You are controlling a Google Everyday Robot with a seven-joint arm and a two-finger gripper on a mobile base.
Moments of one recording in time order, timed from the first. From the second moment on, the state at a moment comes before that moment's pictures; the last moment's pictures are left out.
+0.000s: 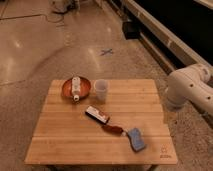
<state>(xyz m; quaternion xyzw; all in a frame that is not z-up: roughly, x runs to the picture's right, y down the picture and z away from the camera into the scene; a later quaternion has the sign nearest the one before) 0.285 0.104 0.685 -0.28 0.02 0.02 0.96</state>
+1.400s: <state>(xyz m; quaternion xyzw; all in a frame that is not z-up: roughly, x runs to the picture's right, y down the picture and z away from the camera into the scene) 0.057 0.125 0.790 -0.24 -0.25 -0.38 0.86</state>
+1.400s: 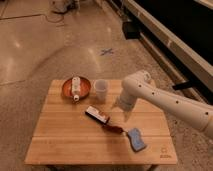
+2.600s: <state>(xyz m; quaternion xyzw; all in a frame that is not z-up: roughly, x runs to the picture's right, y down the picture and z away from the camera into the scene) -0.030 0.089 0.814 -0.02 -0.30 -0.69 0.66</state>
